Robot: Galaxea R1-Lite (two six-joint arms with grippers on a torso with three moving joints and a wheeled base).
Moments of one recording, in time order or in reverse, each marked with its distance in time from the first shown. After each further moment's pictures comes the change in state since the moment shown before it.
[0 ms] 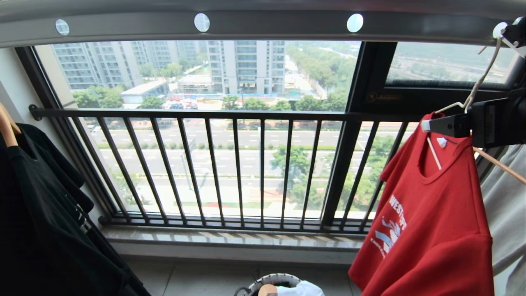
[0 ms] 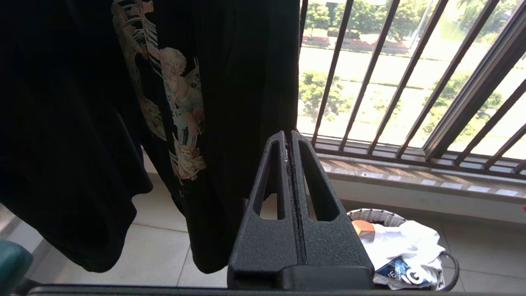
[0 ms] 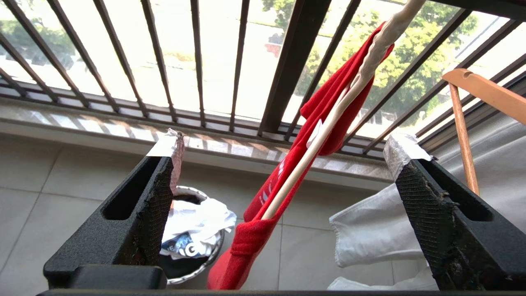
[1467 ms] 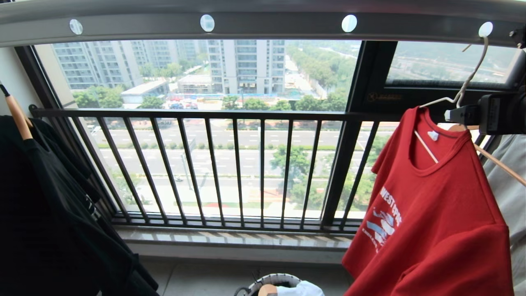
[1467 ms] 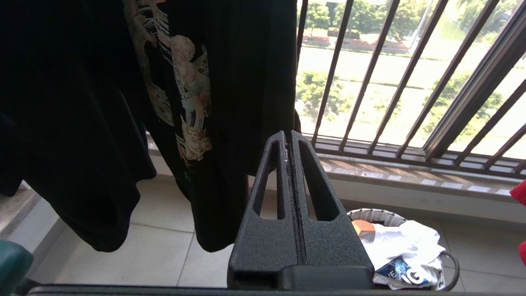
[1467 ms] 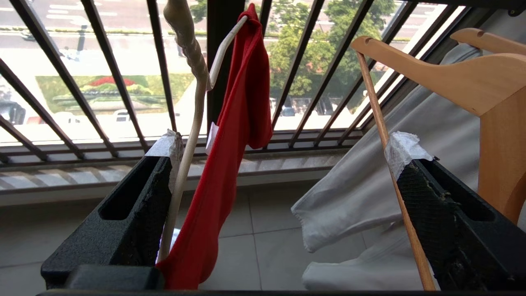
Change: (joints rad) left arm 0.000 0.000 0.000 0.000 0.000 0.000; right arm -0.162 0.029 0.025 -0.092 -0.085 0.003
